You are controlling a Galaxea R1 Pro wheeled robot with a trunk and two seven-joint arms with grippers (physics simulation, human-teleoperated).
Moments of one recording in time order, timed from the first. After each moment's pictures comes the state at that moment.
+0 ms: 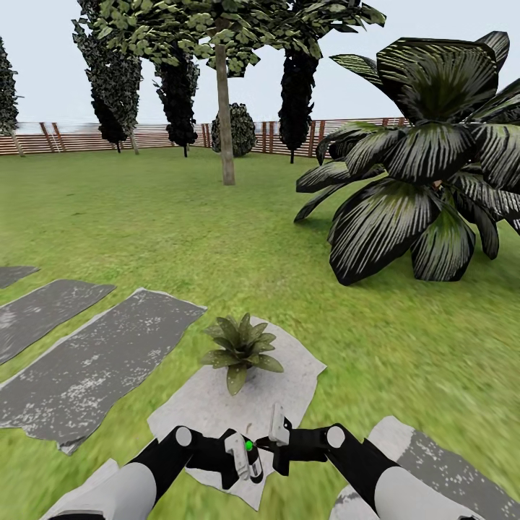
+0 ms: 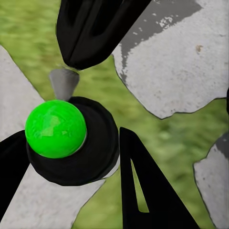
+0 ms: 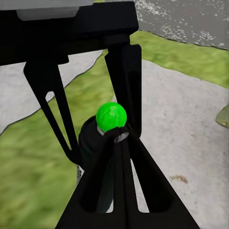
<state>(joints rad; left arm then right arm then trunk) -0.67 -0.11 0.02 -0.25 -0.80 -0.31 -0.85 -0.64 0.02 0.59 -0.42 0.23 -0.40 0.72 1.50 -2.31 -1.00</state>
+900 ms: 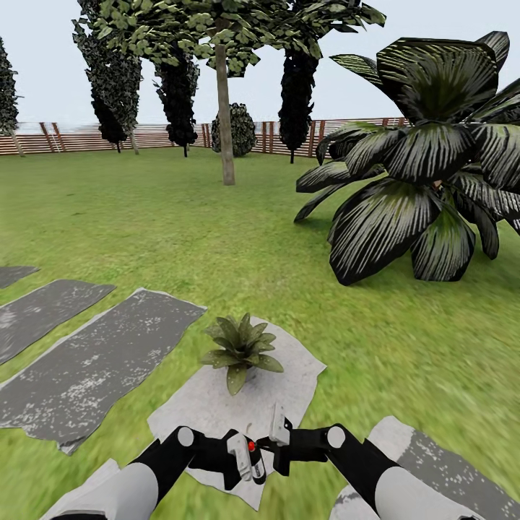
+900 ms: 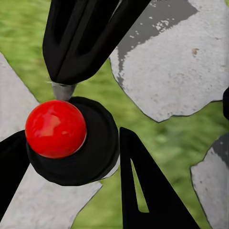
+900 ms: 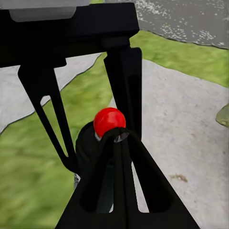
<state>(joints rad) -0.67 -0.12 0.02 -0.25 -0.80 -0.31 -0.85 -0.64 0.02 0.59 -0.42 0.23 -0.40 0.72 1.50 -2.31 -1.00</state>
